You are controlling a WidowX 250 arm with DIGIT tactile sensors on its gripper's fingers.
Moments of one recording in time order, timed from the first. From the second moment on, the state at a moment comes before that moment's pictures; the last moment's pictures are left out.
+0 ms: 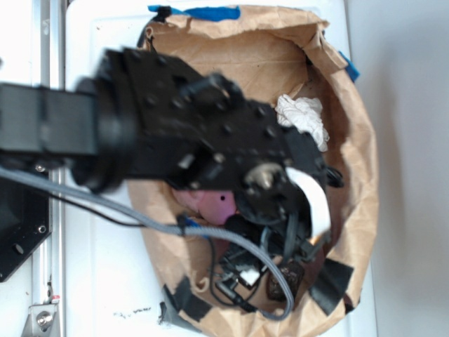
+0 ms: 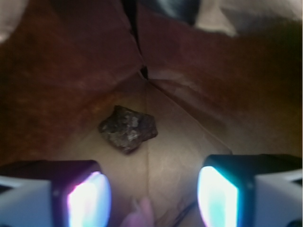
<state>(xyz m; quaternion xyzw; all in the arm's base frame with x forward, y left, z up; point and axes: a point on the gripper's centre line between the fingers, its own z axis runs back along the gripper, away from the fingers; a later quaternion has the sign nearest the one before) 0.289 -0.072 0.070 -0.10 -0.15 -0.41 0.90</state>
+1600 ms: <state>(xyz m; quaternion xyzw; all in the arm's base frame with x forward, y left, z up) 0.297 -0.108 0.029 -0.11 -0.15 -0.54 0.82</state>
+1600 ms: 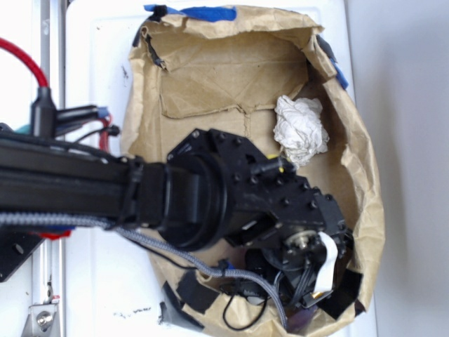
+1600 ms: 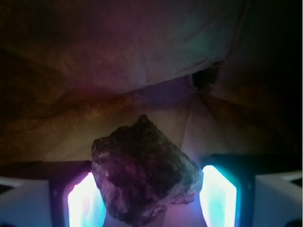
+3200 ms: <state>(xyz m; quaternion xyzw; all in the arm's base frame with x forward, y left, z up) 0.265 -0.015 0.147 -0.02 -0.02 -0.01 1.00</state>
